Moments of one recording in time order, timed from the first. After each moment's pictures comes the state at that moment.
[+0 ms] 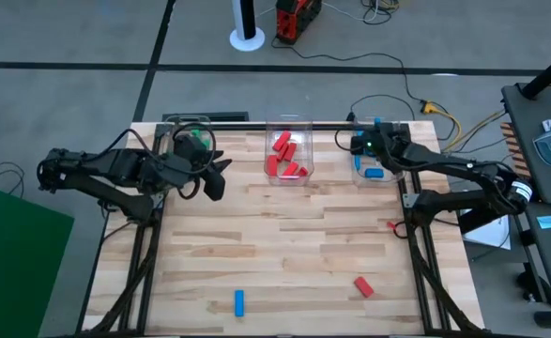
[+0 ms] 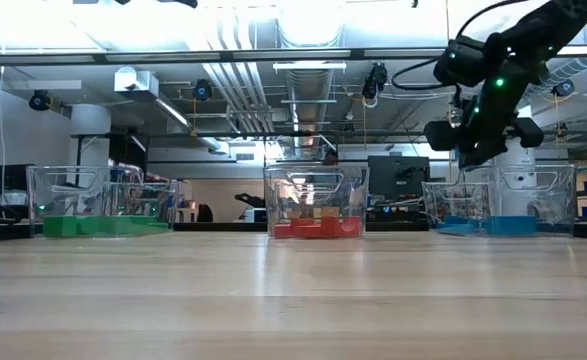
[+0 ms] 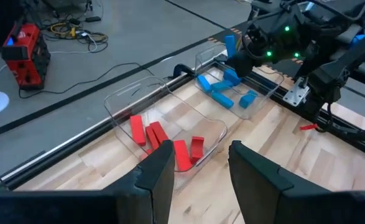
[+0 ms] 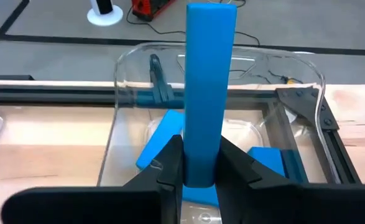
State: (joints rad) left arm -0.18 1.10 1.29 -0.78 -0.73 -0.60; right arm -0.65 1.13 0.61 -0.38 0.68 0.66
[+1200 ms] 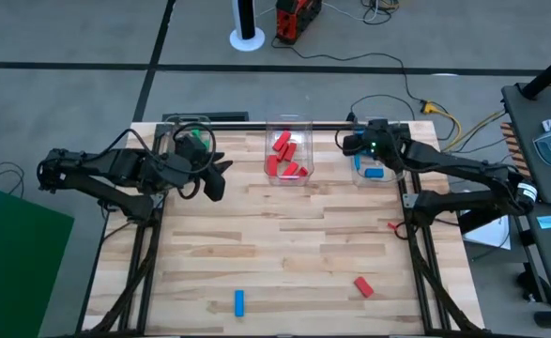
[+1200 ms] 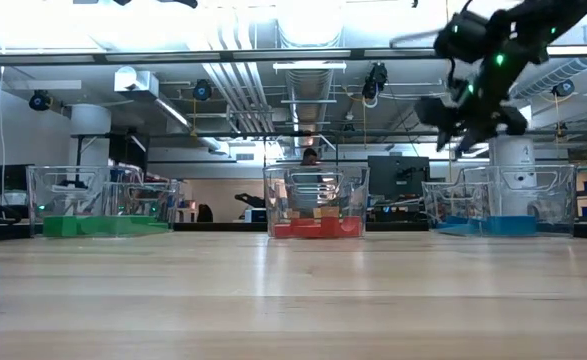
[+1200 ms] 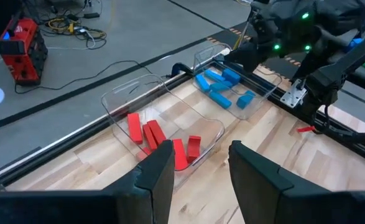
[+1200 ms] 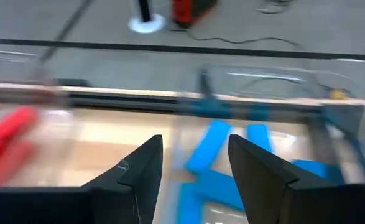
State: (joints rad) left arm -0.17 1.10 1.29 -0.78 -0.72 -0.63; right arm -0.58 1.08 0.67 -0.38 0.60 0.63
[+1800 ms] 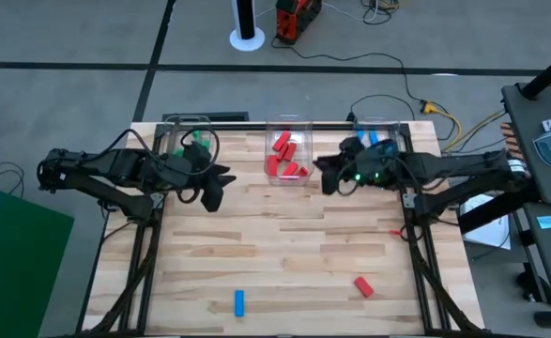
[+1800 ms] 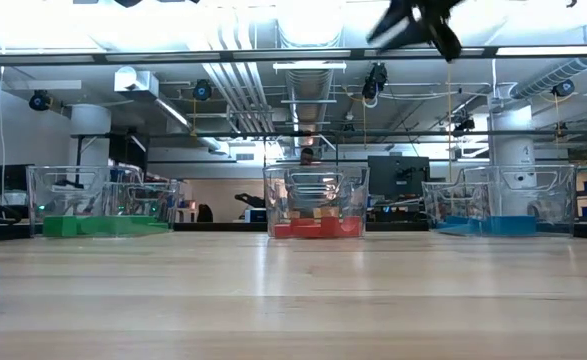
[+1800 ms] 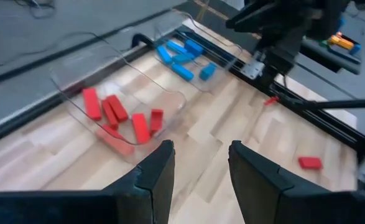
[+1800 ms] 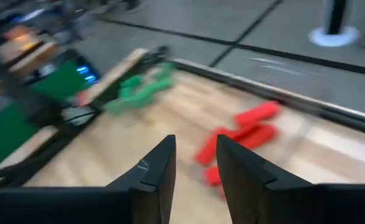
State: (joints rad) left arm -0.17 1.10 1.29 -0.79 -0.52 -0.65; right arm -0.04 1.15 1.05 -0.39 0.47 0.66
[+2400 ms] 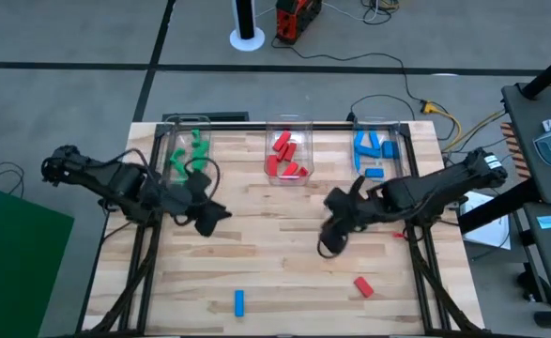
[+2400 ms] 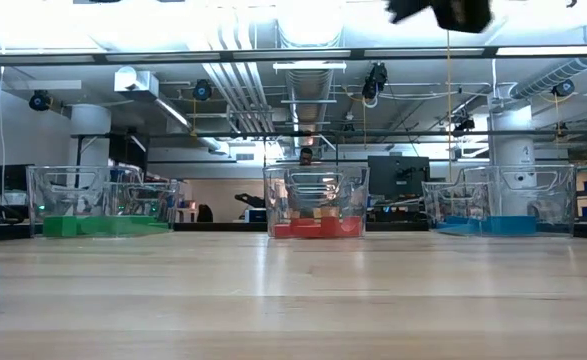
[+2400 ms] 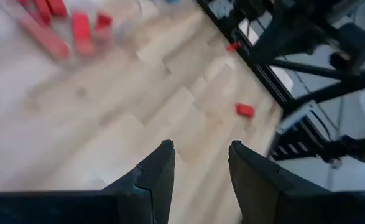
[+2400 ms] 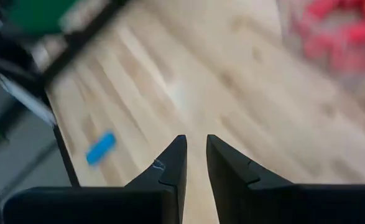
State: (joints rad) left arm -0.32 1.11 1.29 -0.89 -0.32 -1.06; right arm 0.30 1.42 1.33 -0.79 0.25 0.98
